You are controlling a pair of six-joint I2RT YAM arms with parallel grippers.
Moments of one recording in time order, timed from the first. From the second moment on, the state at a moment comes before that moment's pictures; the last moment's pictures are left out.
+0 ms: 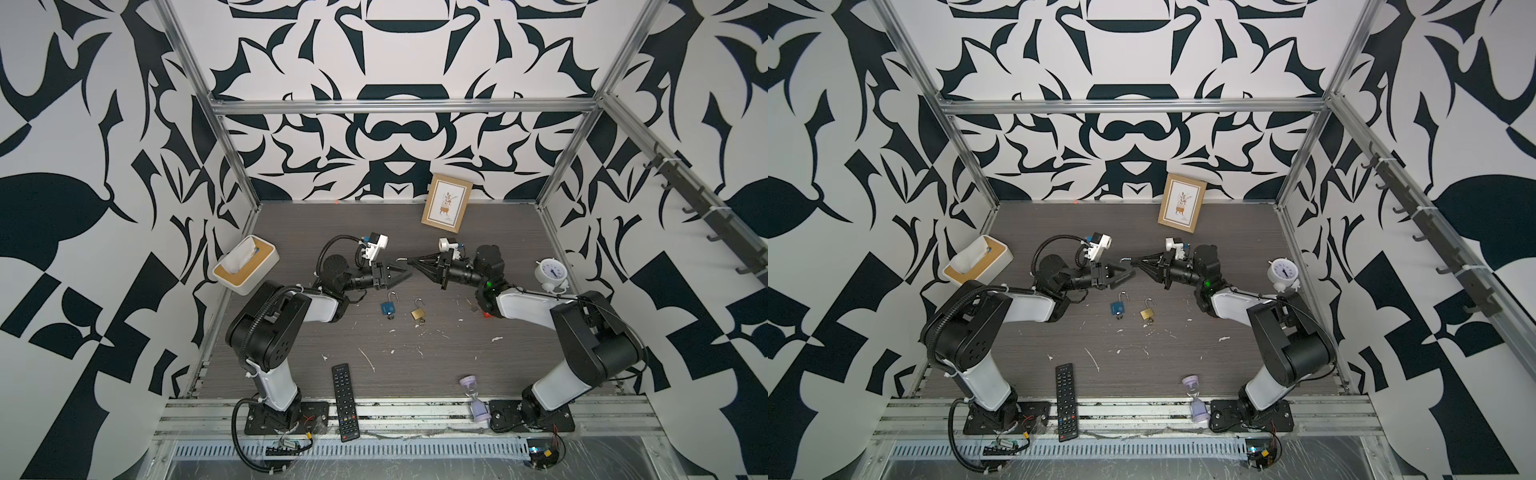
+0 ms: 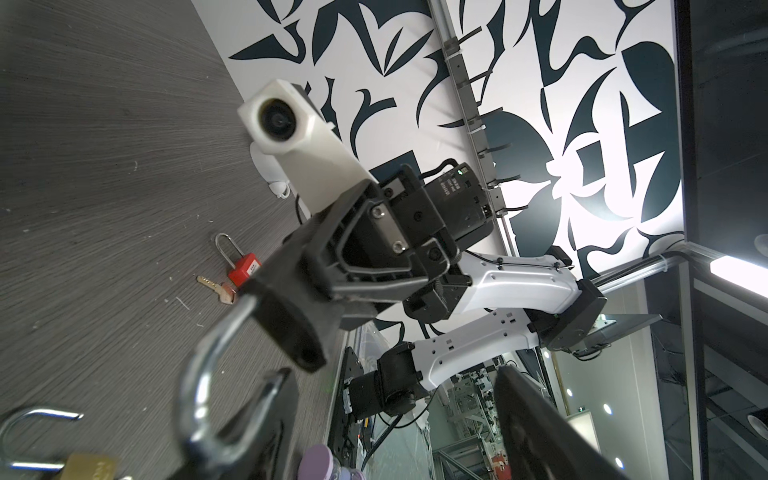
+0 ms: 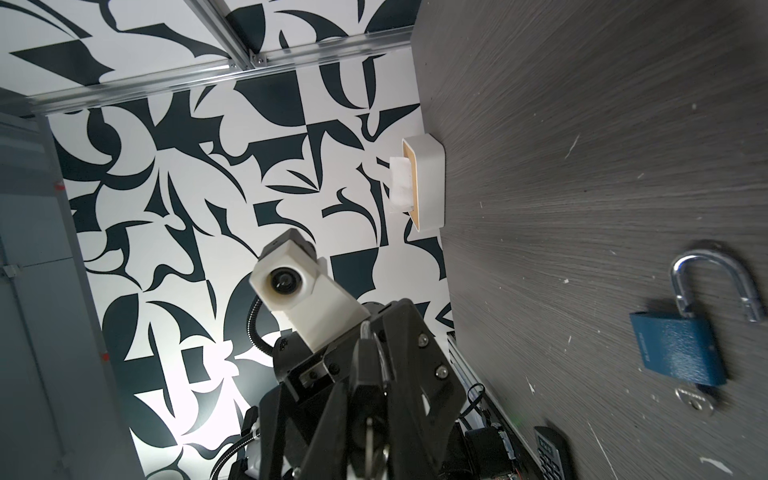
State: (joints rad) left arm -0.49 1.75 0.68 1.29 1.02 -1.33; right arm 0.40 1.58 0.70 0.82 -0.85 1.64
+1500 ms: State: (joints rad) left arm -0.49 1.75 0.63 1.28 1.02 -1.34; right arm 0.39 1.36 0.72 0.35 -0.85 1.21
